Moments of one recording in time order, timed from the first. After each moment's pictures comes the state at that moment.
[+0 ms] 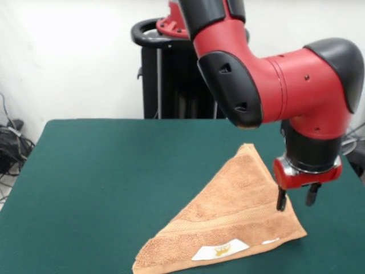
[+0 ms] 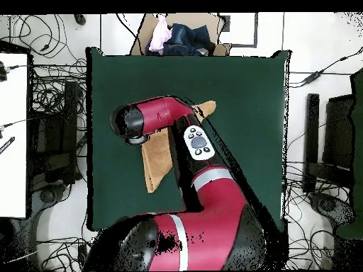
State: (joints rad) arm -0.23 -0.42 0.42 1.39 -0.44 0.77 1.81
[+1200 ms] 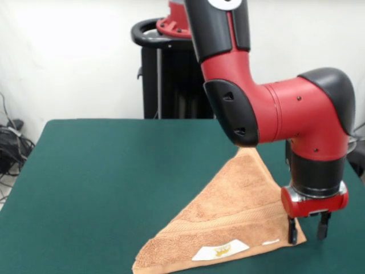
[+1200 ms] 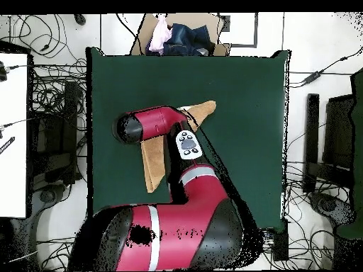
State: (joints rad) arm -0.15 -0.32 0.30 1.36 -0.36 0.44 1.81
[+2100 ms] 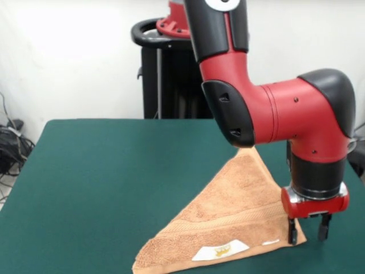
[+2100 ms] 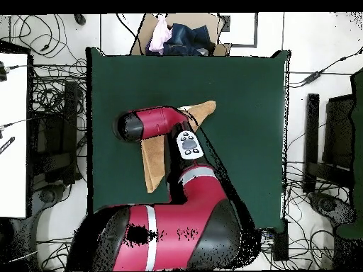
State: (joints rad) arm -0.14 -0.32 0.28 1.35 -0.30 0.44 1.81
